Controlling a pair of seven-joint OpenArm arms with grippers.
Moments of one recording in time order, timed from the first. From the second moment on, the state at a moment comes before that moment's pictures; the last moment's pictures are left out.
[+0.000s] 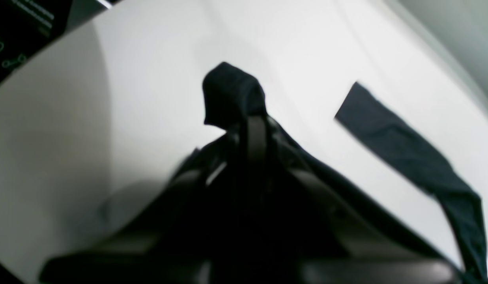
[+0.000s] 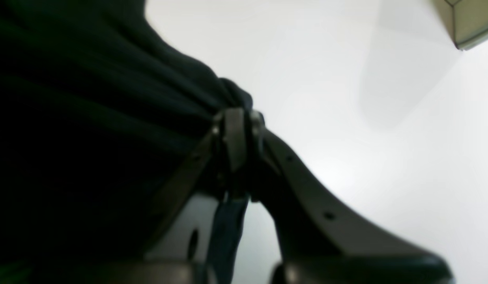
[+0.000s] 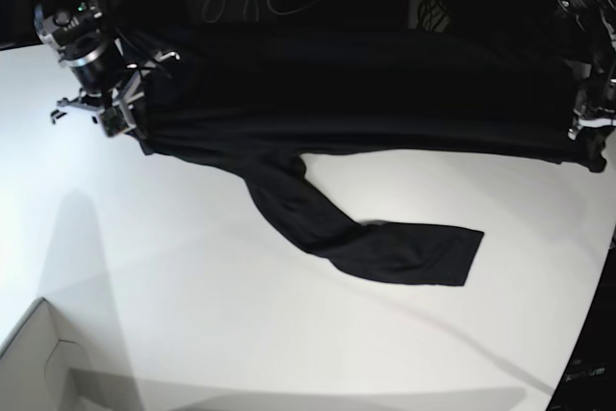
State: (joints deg) left arm 11.3 -12.7 -47.8 85.9 -41.0 -22.5 34.5; right arm -26.2 1.7 25.0 115.5 -8.8 40.3 -23.5
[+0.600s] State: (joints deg) left arm 17.6 -12.2 -47.8 85.3 -41.3 -22.5 33.9; right arm -36.2 0.8 21.9 113.4 -9.3 40.1 -16.1
